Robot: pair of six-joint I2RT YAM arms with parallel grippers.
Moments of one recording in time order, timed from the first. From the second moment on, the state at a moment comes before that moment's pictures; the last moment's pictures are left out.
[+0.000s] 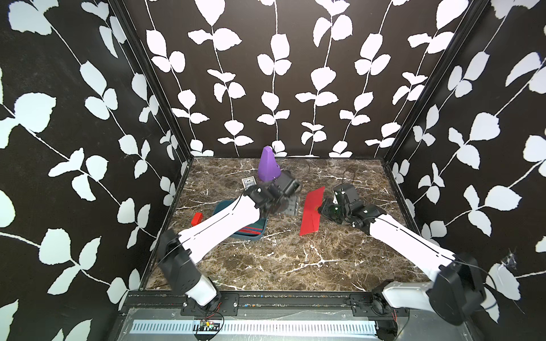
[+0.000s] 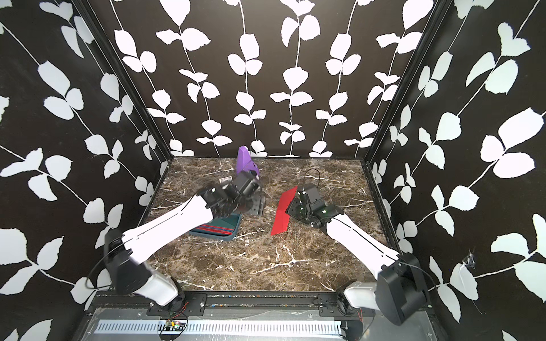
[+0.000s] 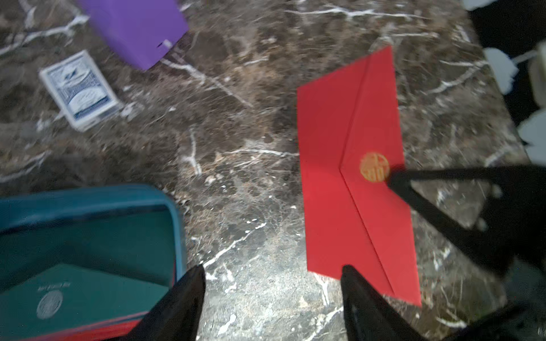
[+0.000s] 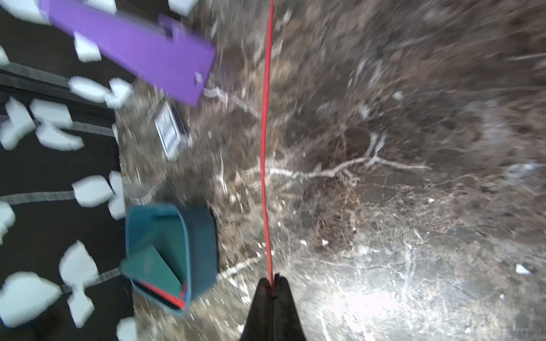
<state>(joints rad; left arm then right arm) -0.91 1.48 1.39 -0.81 -0.17 -0.43 0.54 1.28 0.94 -0.43 0.00 1.02</state>
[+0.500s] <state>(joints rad) -1.06 1.31 1.08 -0.49 -0.11 0.11 0.59 1.33 0.97 -0.49 0.23 1.38</state>
